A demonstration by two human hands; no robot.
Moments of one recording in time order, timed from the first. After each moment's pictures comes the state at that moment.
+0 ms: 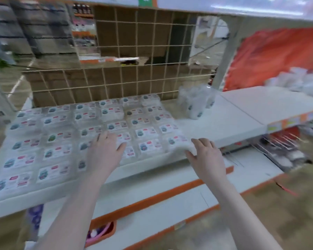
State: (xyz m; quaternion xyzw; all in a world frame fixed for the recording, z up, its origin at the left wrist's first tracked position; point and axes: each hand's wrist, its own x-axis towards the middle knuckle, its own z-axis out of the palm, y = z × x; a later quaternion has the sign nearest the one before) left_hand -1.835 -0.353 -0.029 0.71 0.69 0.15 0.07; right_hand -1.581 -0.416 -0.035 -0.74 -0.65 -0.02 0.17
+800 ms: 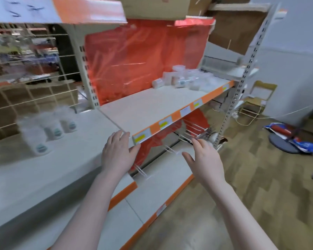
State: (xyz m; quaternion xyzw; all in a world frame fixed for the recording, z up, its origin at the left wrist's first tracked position) left_hand -1.334 -0.366 -0.014 0.84 0.51 0.18 0.11; right_hand -1.147 -0.498 -0.033 -0.83 -0.50 -0.11 0.20
